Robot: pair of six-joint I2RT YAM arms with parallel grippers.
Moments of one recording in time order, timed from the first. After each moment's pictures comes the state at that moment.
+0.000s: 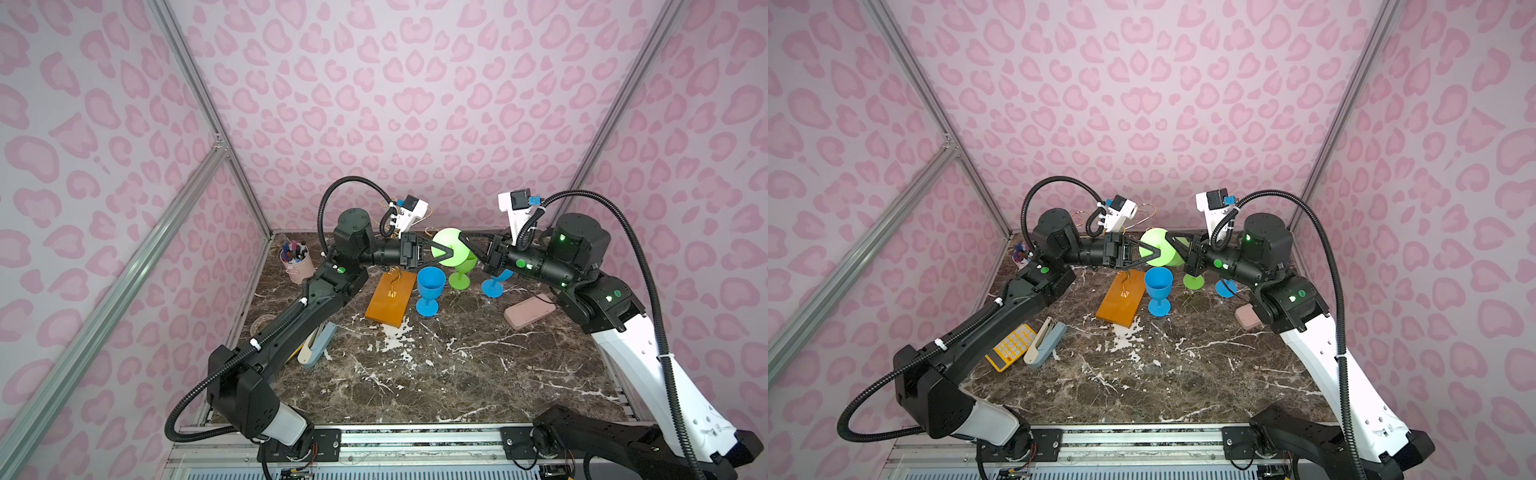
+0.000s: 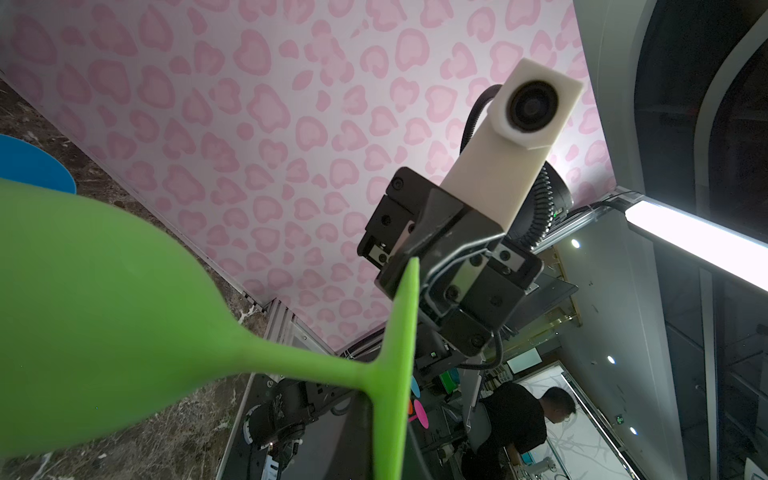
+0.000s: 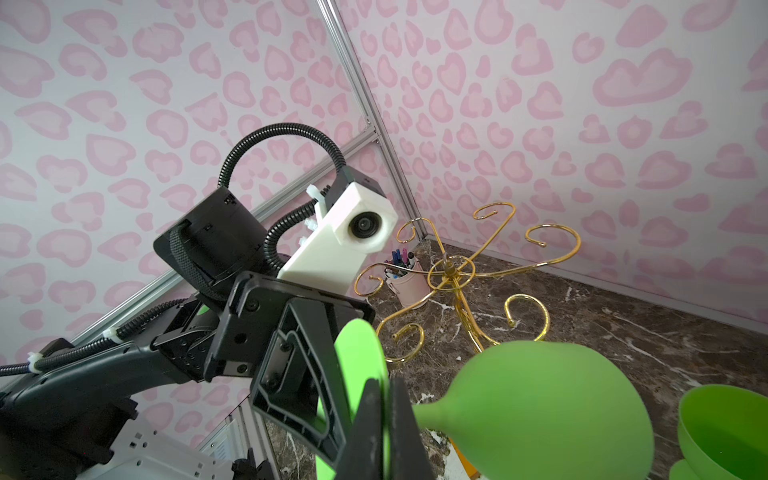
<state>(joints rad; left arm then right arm) -0.59 1.52 1.44 0.23 1.09 -1.10 0.48 1.16 1.47 -0.44 -0.45 0.38</state>
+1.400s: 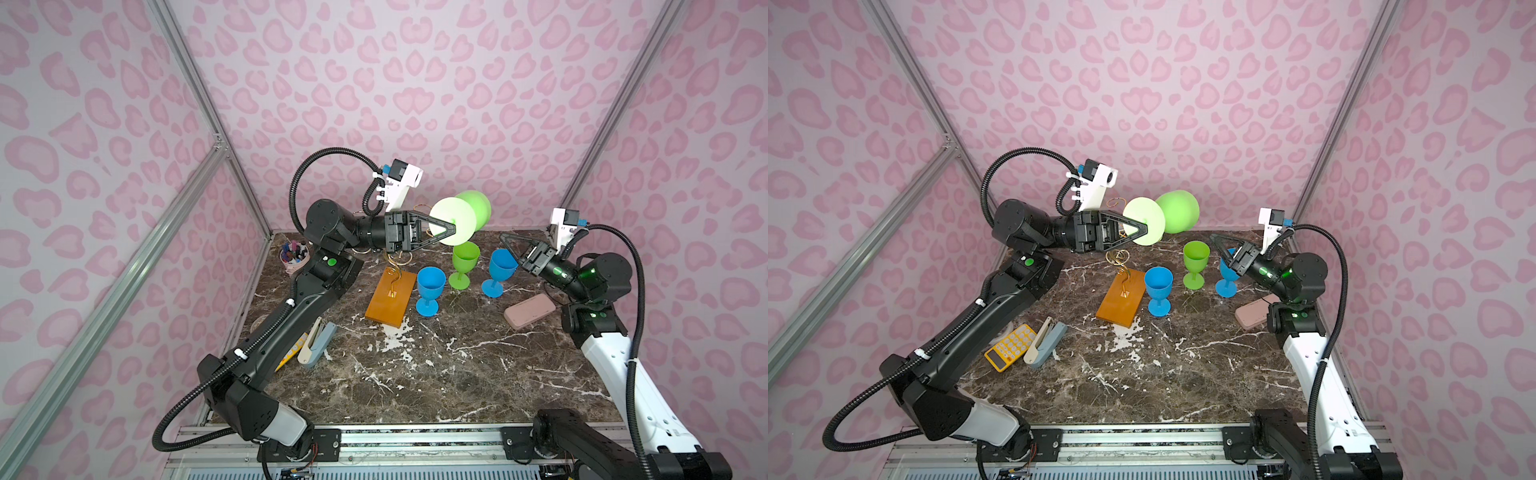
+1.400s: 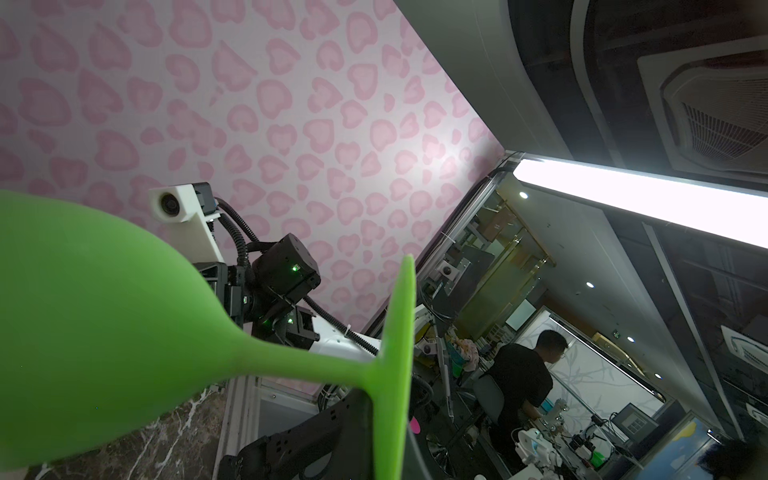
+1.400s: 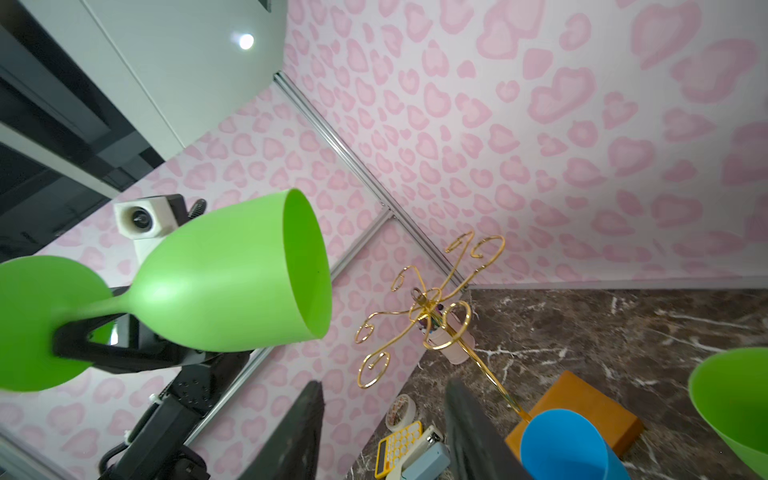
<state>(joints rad) -0.61 1.51 1.63 0.52 1.13 -1.27 0.00 1.05 0.91 0.52 -0.88 1.06</state>
